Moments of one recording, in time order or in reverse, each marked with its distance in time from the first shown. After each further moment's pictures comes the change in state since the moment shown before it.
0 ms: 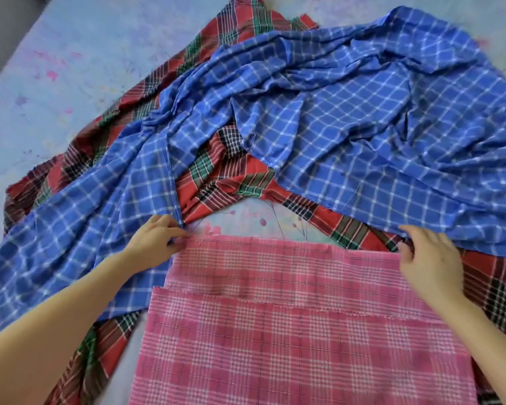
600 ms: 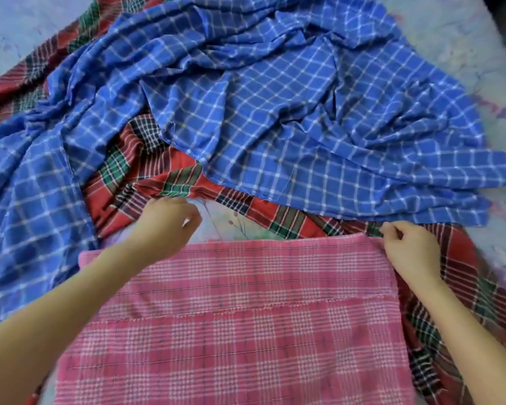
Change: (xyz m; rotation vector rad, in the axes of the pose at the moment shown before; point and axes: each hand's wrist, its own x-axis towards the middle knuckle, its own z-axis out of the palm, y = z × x) left_hand 0.058 0.154 -0.035 -0.095 0.207 0.250; right_hand -0.001 0.061 -0.010 0.300 -0.031 0.414
